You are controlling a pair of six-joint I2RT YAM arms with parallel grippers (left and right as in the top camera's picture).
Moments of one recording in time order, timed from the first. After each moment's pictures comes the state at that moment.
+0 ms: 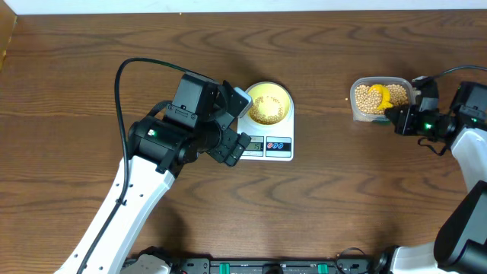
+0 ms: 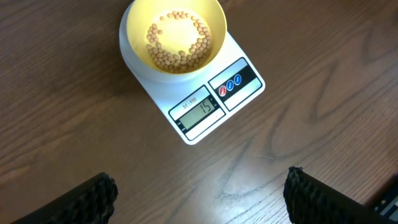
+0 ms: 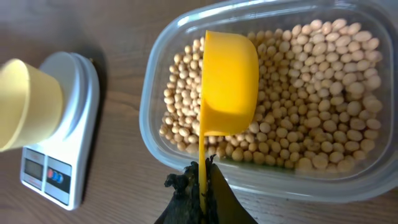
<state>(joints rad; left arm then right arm) -0.43 1.31 1.29 -1.01 0.21 0.20 -0.40 1.64 0.99 -0.43 -0.72 -0.20</state>
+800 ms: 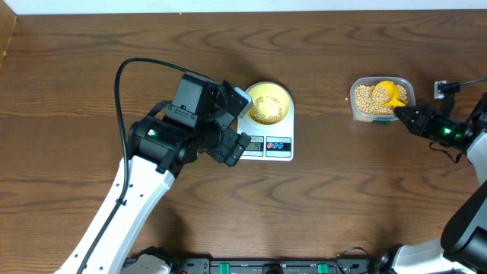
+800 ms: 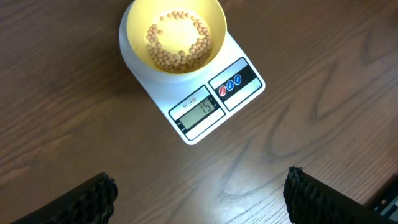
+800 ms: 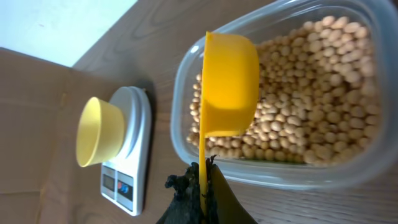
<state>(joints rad) -0.43 1.31 1.29 -1.01 0.21 0.20 -0.53 1.69 0.99 -0.41 -1.00 -0.09</state>
